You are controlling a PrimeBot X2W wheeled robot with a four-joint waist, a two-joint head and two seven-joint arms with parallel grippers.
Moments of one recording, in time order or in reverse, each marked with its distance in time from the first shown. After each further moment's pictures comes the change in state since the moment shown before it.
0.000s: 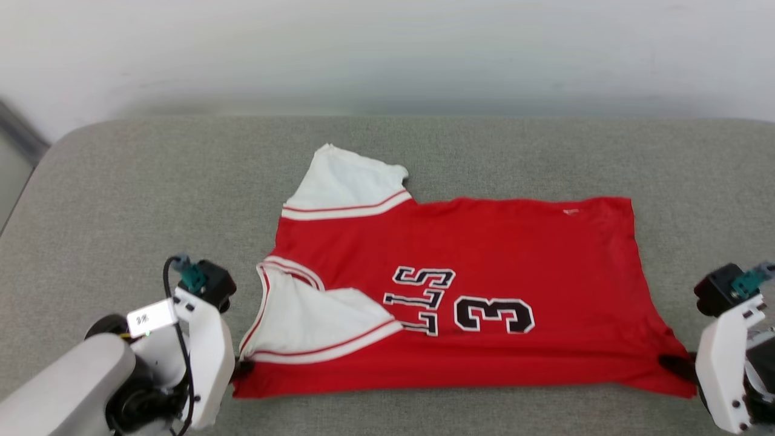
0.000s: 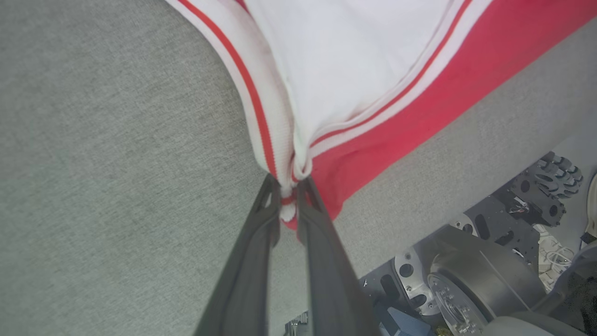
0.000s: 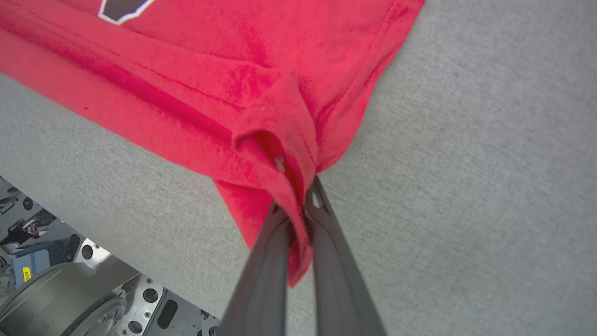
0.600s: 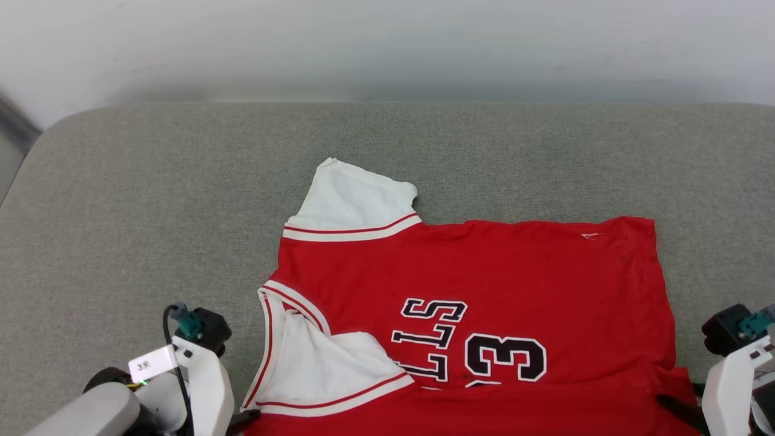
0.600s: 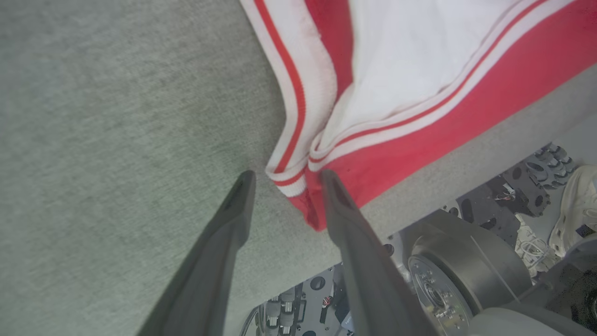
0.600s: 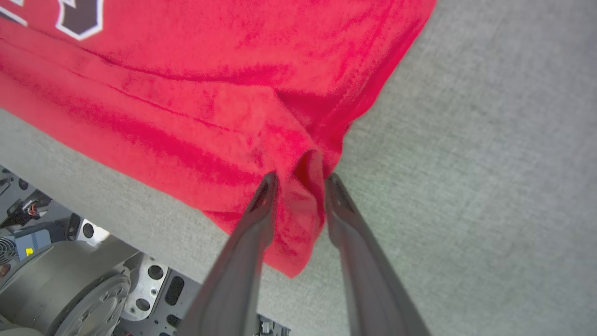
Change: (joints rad) left arm 0.142 0.011 -0.013 -0.038 -0.028 0.058 -0.071; right arm 0.170 -0.008 -0.077 -0.040 -0.043 0.000 -0.014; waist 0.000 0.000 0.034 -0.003
